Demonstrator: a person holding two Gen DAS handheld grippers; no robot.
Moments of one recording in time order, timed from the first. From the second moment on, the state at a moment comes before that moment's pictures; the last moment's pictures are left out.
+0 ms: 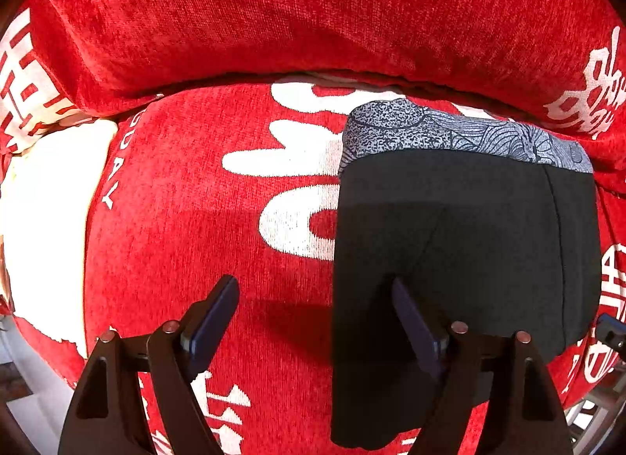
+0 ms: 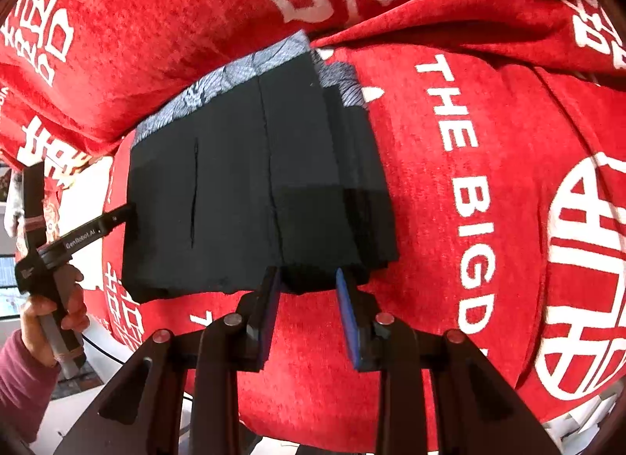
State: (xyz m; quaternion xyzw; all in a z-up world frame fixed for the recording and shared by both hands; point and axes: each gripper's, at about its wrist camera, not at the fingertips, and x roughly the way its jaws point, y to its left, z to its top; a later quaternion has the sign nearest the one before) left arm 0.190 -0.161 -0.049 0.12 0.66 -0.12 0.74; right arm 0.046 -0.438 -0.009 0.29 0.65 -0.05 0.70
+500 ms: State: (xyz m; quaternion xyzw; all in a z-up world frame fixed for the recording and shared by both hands) left arm 0.191 -0.161 -0.050 0.12 0.66 -0.12 0.73; right arm 0.049 -0.450 -0.012 0.29 0.66 -0.06 0.69
